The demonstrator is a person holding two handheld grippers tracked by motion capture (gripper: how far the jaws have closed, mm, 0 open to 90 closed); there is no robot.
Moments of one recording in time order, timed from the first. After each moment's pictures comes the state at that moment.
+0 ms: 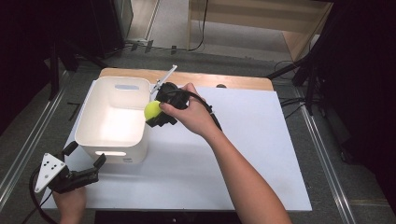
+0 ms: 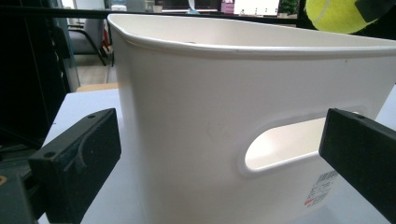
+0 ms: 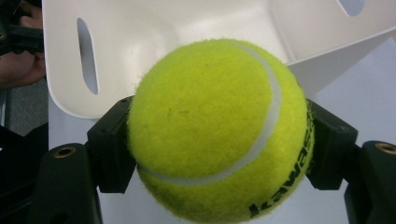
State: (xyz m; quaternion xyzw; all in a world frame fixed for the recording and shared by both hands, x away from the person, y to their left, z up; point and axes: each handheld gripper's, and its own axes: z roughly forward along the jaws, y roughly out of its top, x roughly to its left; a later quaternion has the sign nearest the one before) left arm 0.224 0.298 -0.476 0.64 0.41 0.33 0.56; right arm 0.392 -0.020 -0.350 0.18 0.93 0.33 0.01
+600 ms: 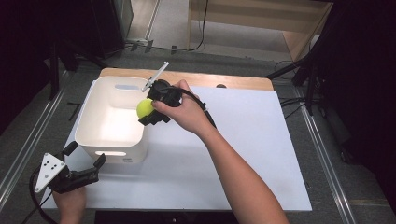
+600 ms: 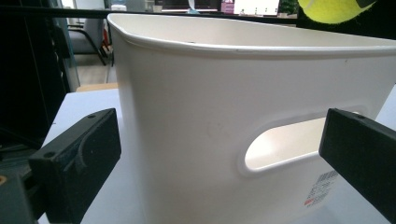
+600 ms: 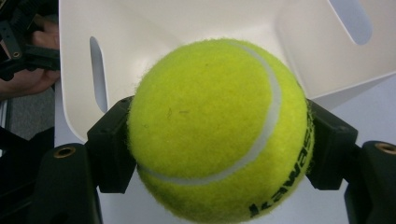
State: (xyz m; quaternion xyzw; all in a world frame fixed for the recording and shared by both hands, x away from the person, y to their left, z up) left arm 0.224 0.297 -0.476 0.64 0.41 0.33 0.56; right arm 0.392 -0.001 -0.340 0.17 0.93 0.33 0.01
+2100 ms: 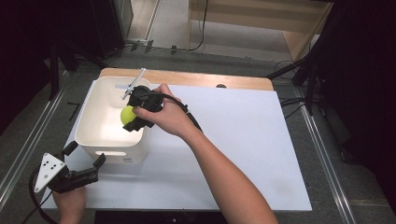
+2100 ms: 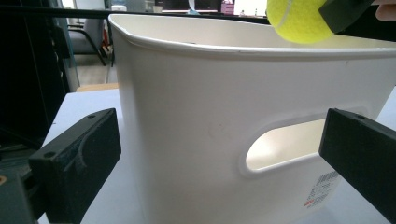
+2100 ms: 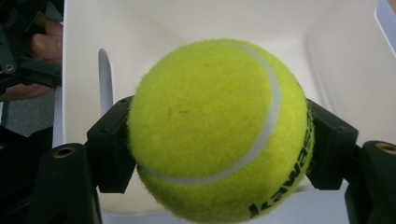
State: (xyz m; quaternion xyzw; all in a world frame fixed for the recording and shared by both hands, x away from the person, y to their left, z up) left arm 0.224 0.298 -0.476 0.64 0.41 0.33 0.56; right arm 0.387 0.045 -0.351 0.13 0.94 0.31 0.01
